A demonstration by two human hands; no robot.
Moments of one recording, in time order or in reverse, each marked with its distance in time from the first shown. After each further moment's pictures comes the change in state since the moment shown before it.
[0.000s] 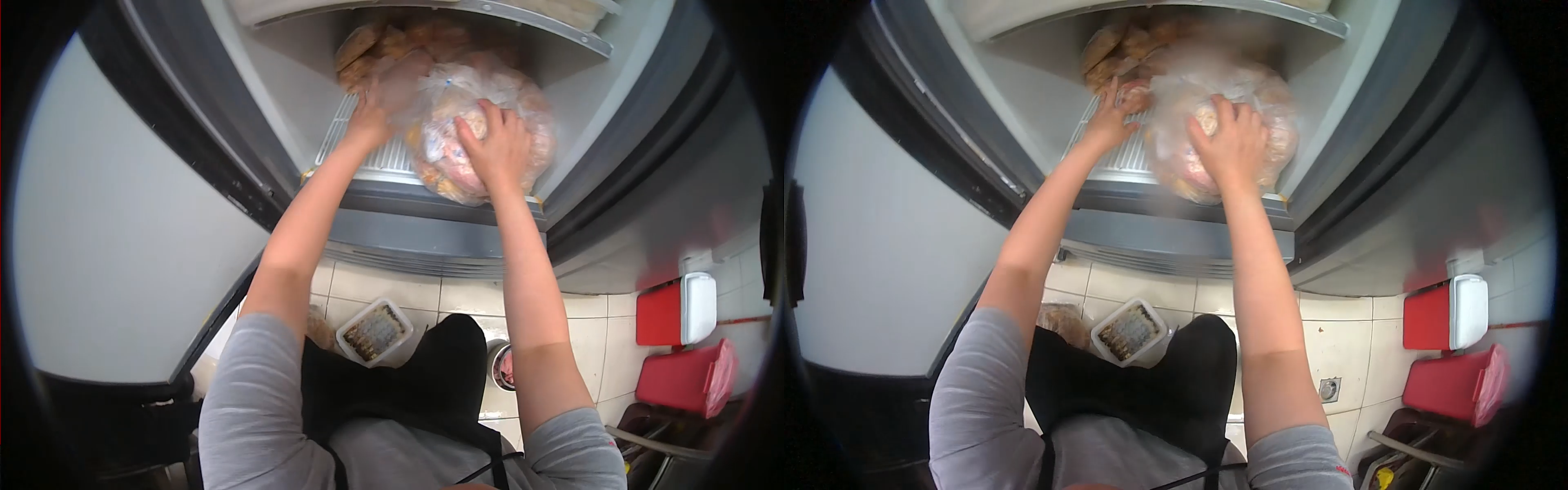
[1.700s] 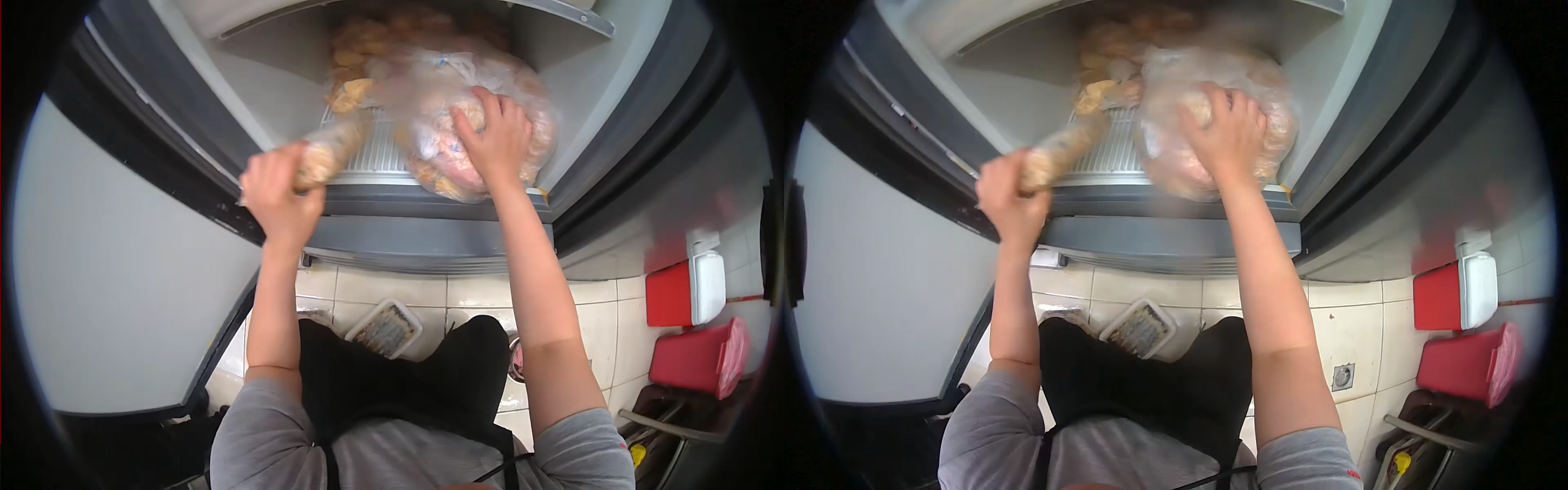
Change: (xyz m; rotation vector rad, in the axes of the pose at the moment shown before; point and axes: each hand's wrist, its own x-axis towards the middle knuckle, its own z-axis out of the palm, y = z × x) left_hand -0.104 0.033 -0.135 0.102 0.558 0.105; right_hand -0.002 0.003 0.008 0.042 0.043 0.013
